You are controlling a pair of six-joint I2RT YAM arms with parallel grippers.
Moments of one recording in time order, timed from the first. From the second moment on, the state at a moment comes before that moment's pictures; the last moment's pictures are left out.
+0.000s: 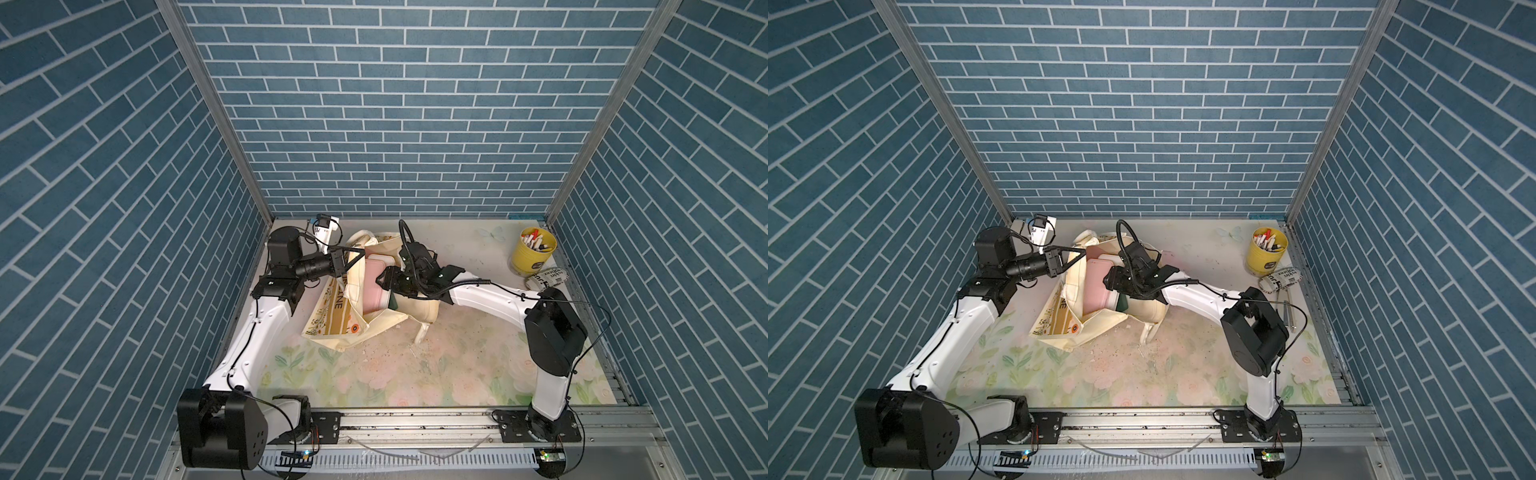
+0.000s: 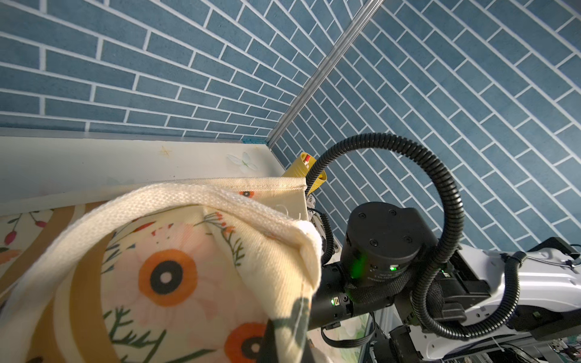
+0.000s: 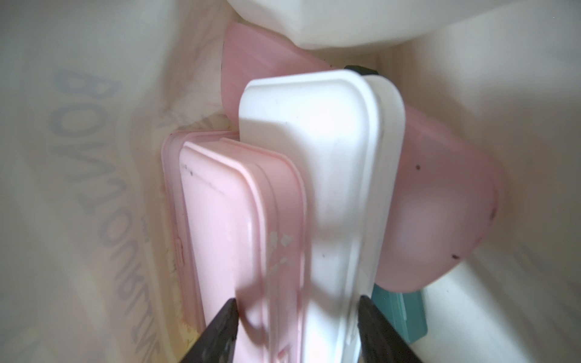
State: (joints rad) left arm -0.06 1.21 0.99 -0.10 0.96 -0.40; right arm 0.87 1.88 1.41 -0.23 -0.18 0.92
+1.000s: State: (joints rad) left arm -0.06 1.22 0.92 0.12 1.03 -0.53; right arm 0.92 1.84 1.42 -0.28 -0.02 0.80
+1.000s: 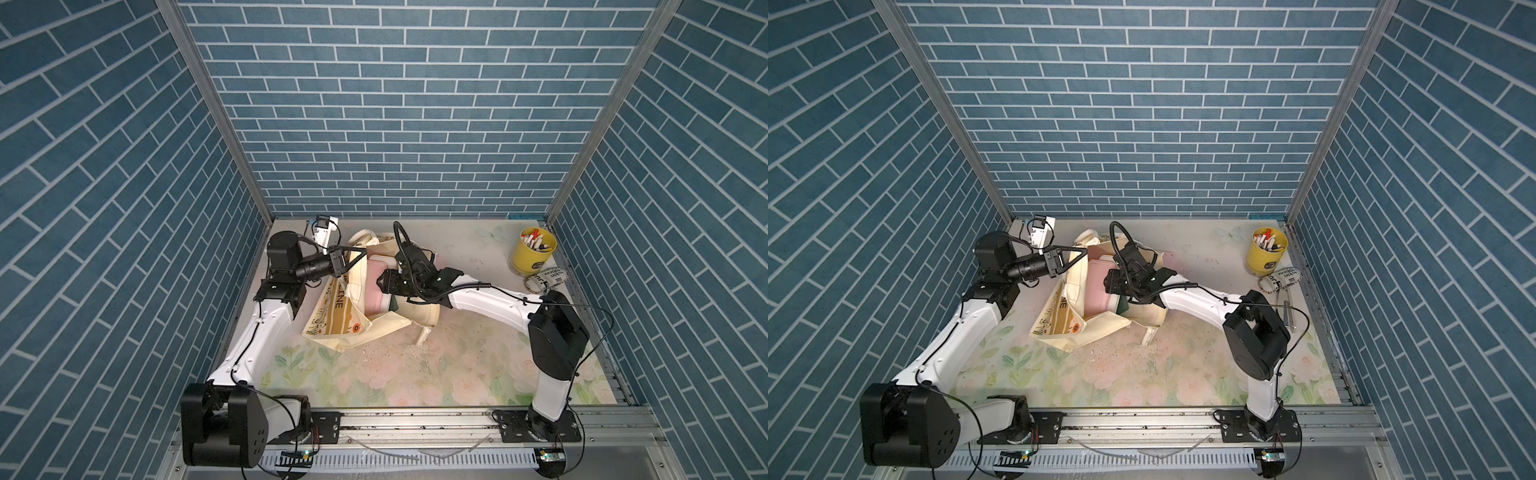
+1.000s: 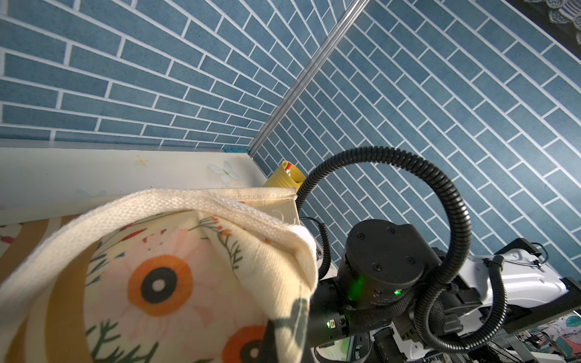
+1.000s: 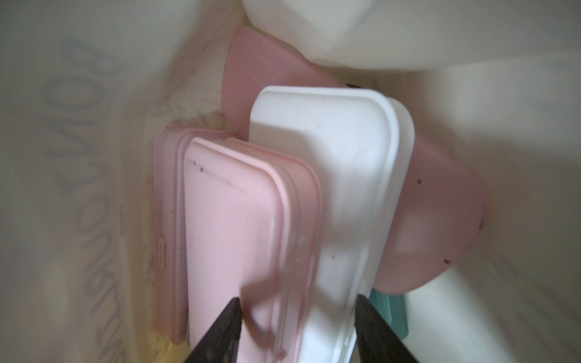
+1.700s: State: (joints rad) left arm -0.06 1.23 0.91 0.14 1.06 -0.53; right arm 0.94 1.80 1.40 -0.31 0.08 0.75
